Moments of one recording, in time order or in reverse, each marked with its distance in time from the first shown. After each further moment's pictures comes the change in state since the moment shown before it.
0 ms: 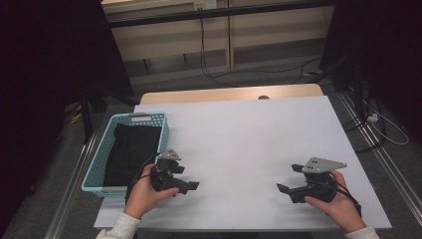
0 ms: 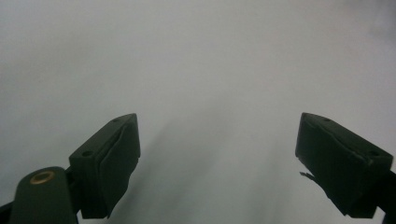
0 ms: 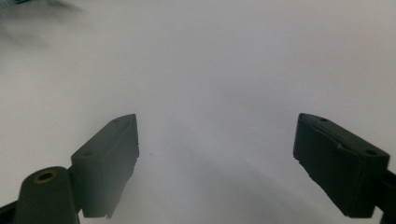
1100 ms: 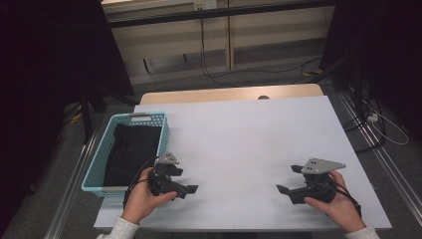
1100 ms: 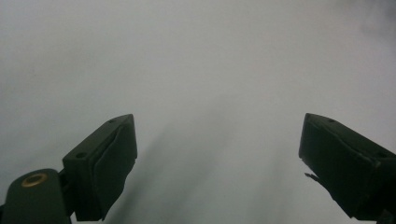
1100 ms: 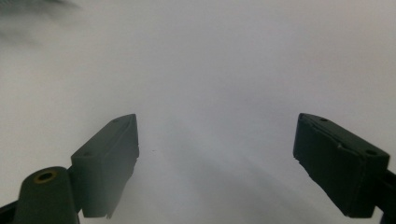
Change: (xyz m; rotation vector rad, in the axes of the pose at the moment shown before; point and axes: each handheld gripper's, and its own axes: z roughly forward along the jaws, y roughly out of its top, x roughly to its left) left arm -0.005 -0.009 -0.004 -0.025 -0.007 0.010; right arm 0.001 -0.001 0.001 0.012 0.006 -0.009
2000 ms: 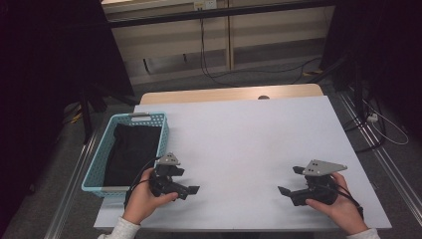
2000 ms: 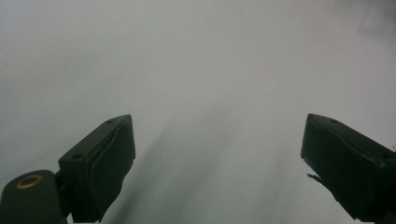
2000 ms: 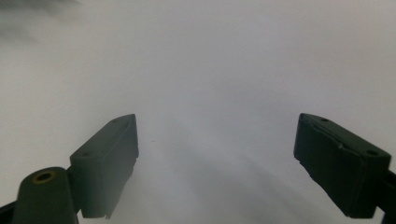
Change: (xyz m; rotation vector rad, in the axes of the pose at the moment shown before) left arm -0.003 0.001 0.002 -0.011 -0.004 0.020; right arm 0.001 -0.004 -0.004 0.010 -0.009 -0.008
